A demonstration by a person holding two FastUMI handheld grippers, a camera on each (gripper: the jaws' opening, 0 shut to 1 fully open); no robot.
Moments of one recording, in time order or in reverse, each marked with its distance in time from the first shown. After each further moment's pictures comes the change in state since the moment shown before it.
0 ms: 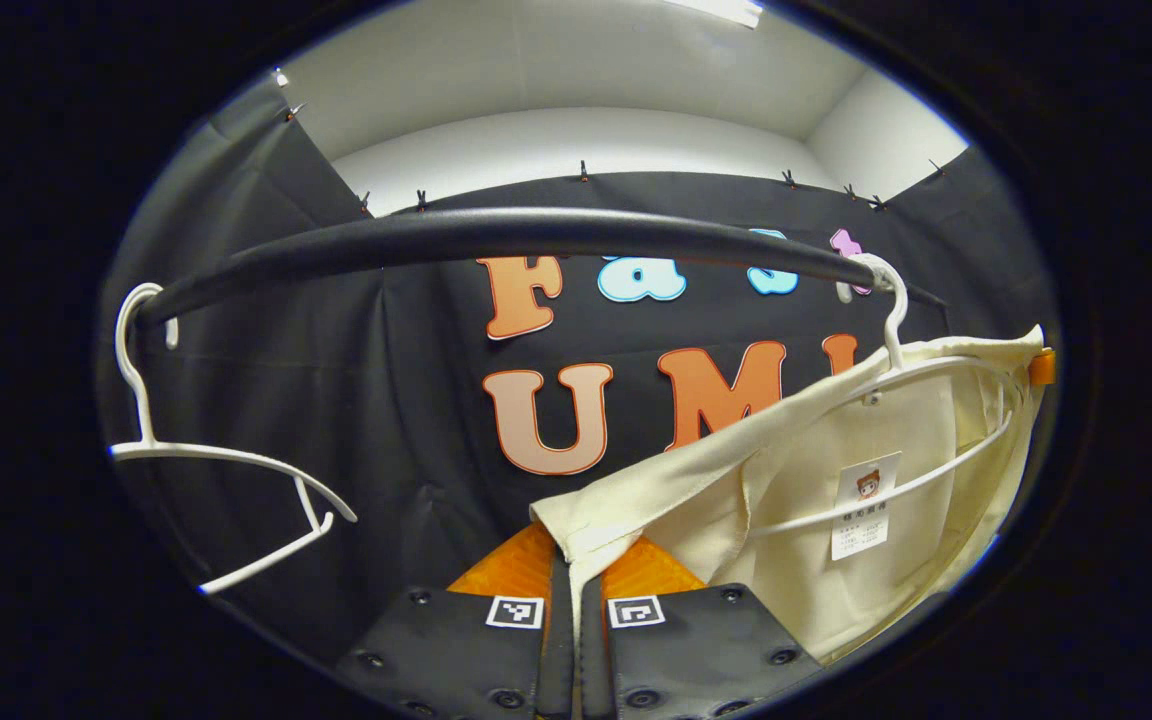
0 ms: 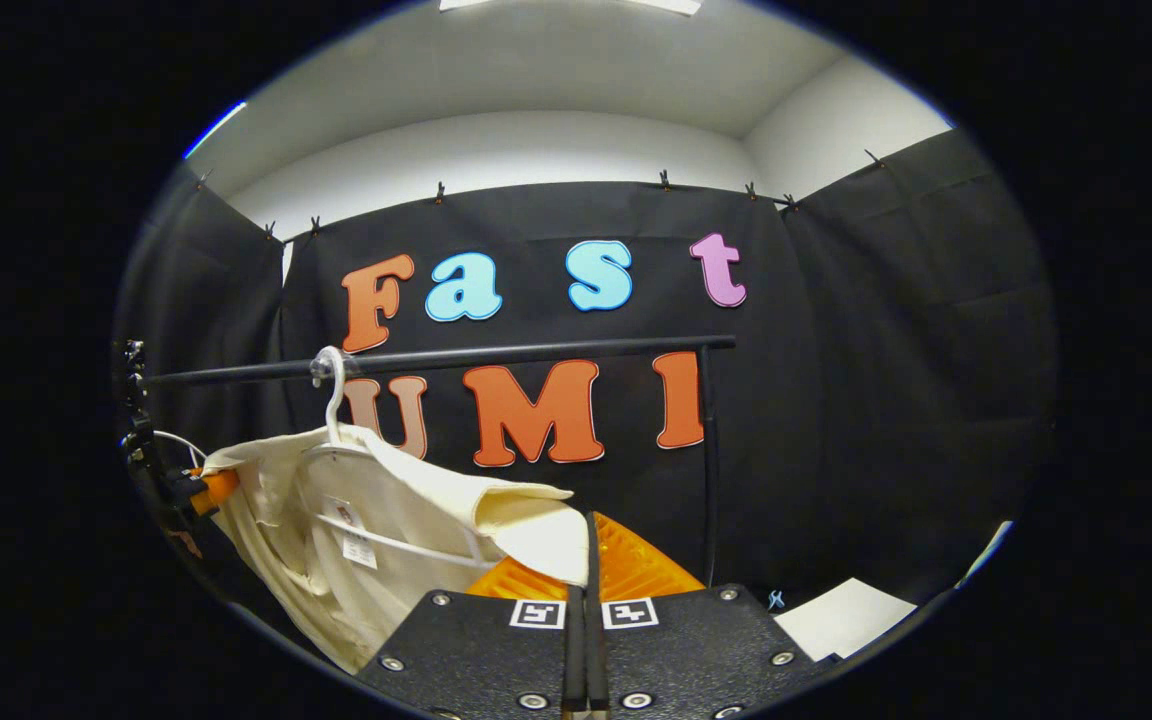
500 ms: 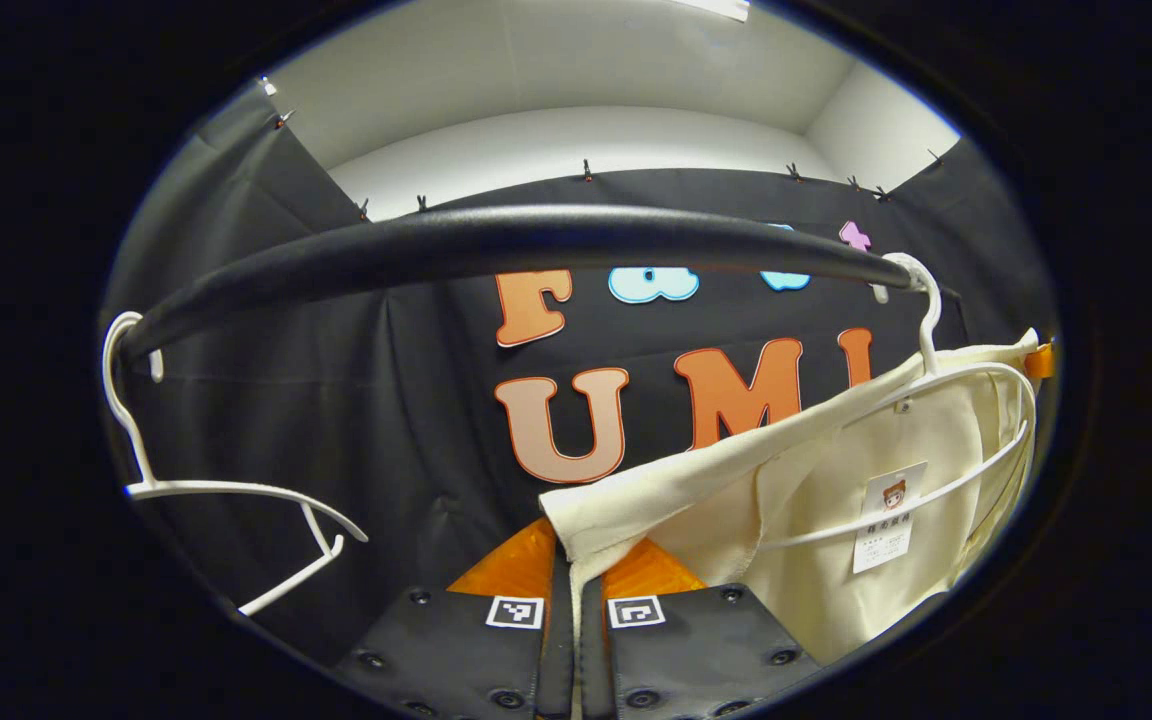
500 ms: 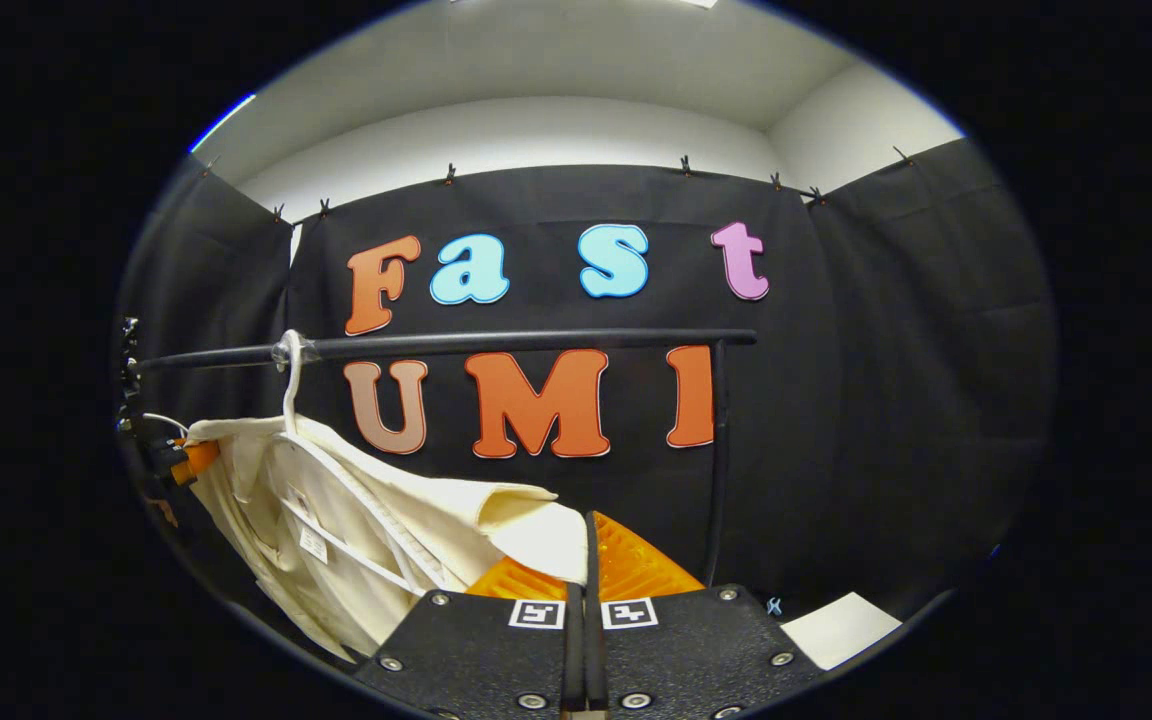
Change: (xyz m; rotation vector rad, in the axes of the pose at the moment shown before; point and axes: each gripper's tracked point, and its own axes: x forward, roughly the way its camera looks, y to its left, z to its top) left arm 0.019 0.012 -0.001 0.036 0.002 0.021; right arm 0.057 -0.003 -0.020 -0.017 0.057 0.062
